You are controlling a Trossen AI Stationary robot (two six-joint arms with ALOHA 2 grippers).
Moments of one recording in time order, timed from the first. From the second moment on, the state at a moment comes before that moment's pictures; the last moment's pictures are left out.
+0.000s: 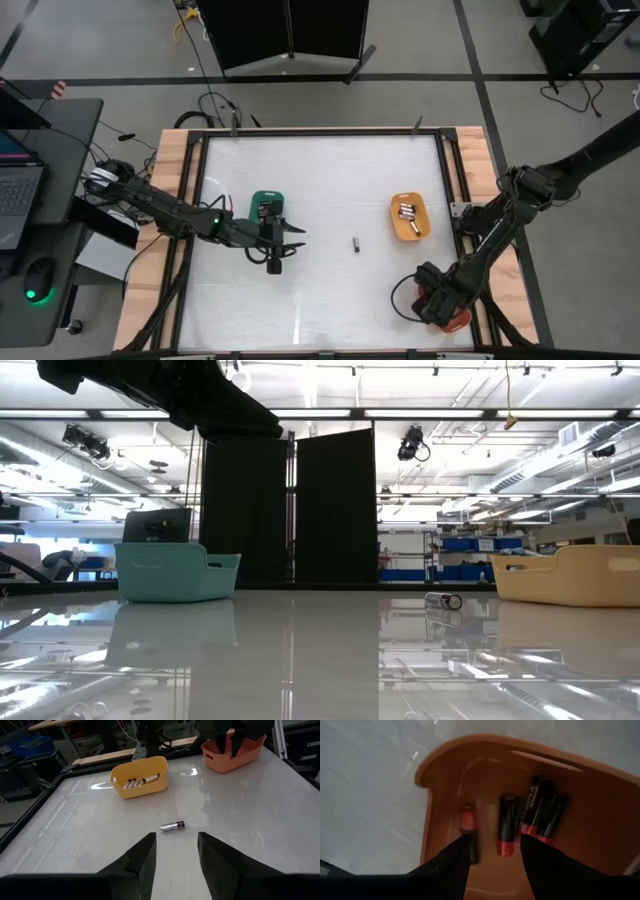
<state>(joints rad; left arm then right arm) -0.33 1.32 0.65 0.31 -0.39 0.02 0.92 1.54 0.90 -0.85 -0.15 1.86</state>
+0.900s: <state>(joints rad) -0.33 1.32 0.65 0.28 -0.39 0.02 0.92 1.54 0.90 -0.86 -0.09 1.78</state>
